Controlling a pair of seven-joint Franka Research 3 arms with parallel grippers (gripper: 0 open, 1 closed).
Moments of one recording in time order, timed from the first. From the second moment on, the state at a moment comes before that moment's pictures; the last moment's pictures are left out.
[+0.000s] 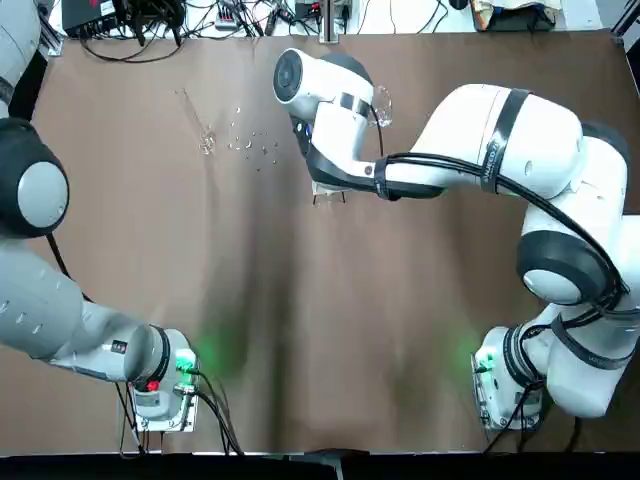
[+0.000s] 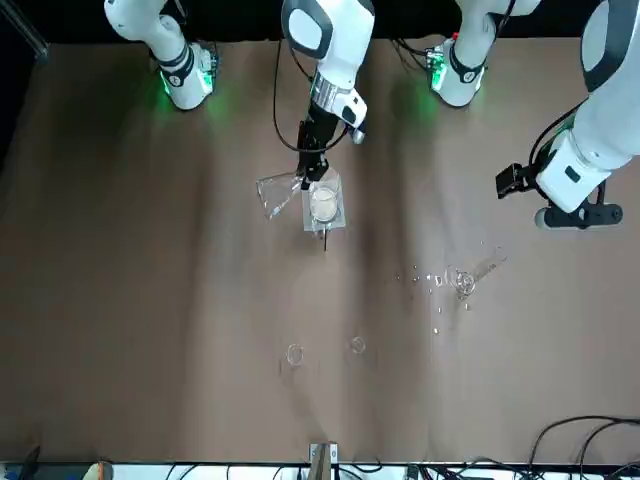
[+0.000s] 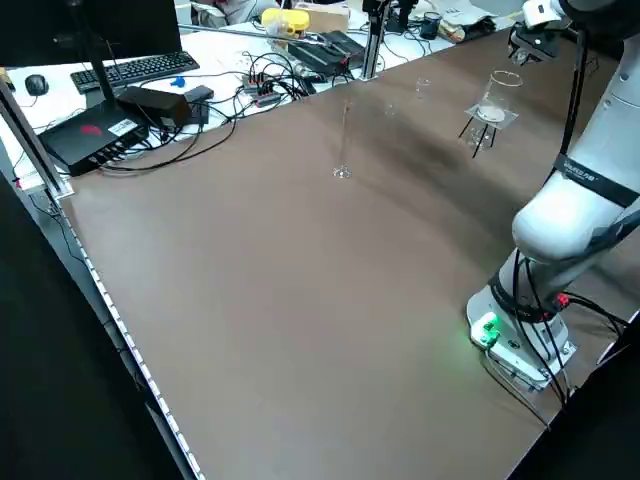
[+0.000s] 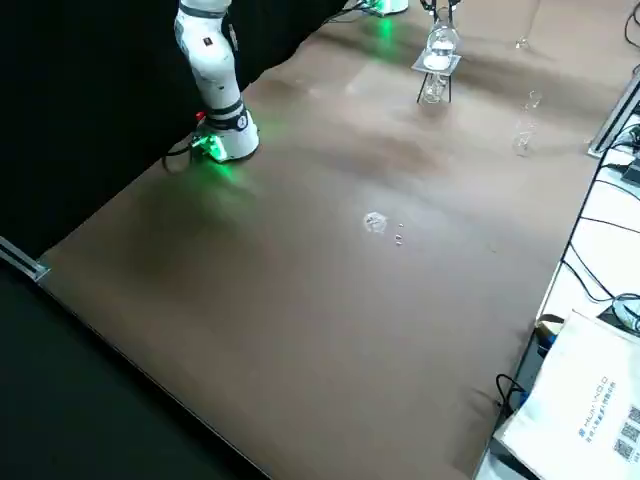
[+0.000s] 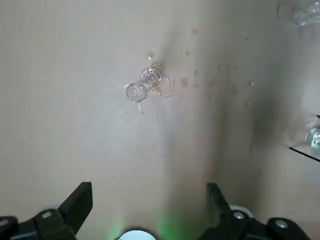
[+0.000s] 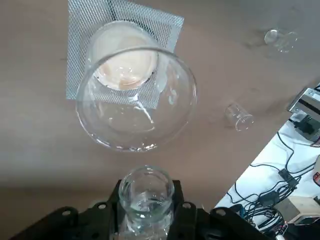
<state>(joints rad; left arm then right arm) -0.20 0.12 0.03 -1.51 0.00 1.48 -0.20 1.07 0.43 -0.05 -1.48 -0.55 1.76 -0.73</state>
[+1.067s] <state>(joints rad) -0.19 0.10 0.03 -1.52 0.02 1.49 -0.27 1.10 0.48 -0.05 -1.42 -0.61 1.69 -0.73</state>
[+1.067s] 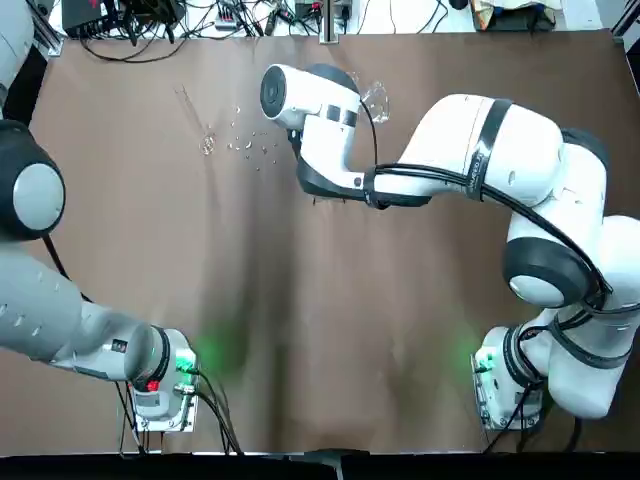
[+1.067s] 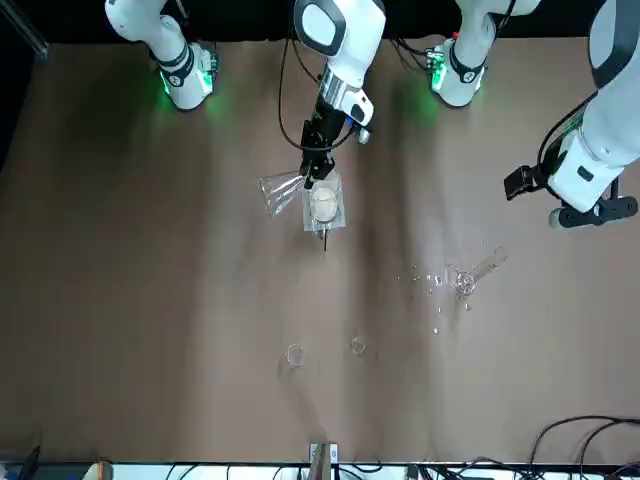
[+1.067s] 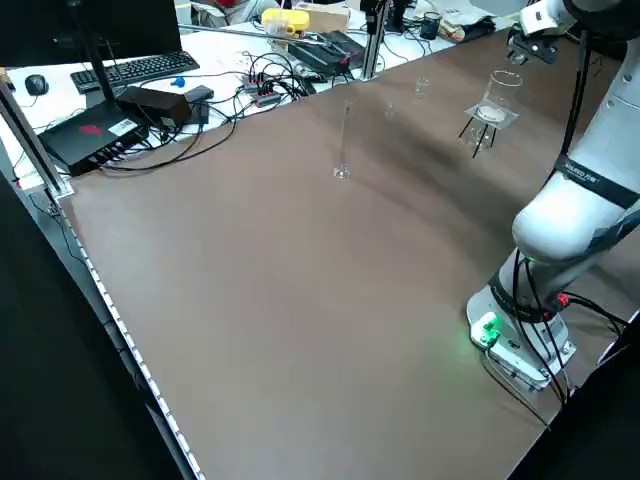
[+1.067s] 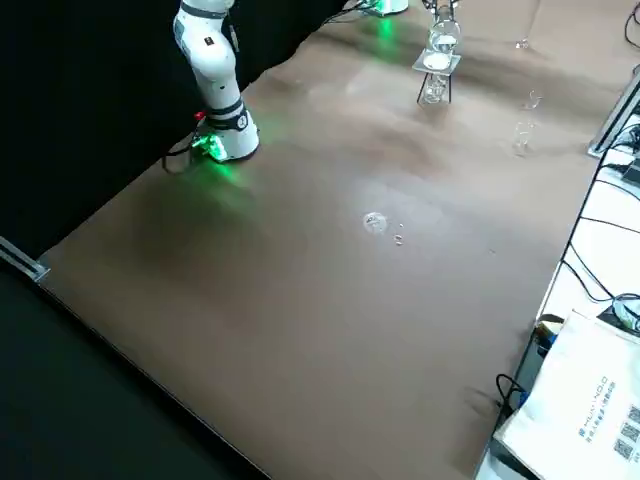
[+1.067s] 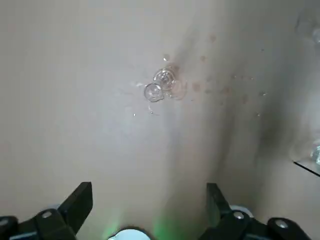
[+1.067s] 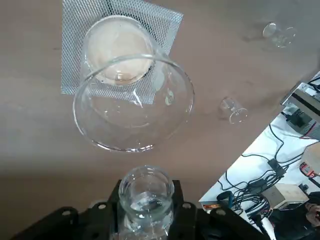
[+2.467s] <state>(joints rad) -0.19 0.07 0.02 -1.52 0.02 1.50 -0.19 1.13 0.50 -0.05 -1.40 -0.68 1.62 -0.73</state>
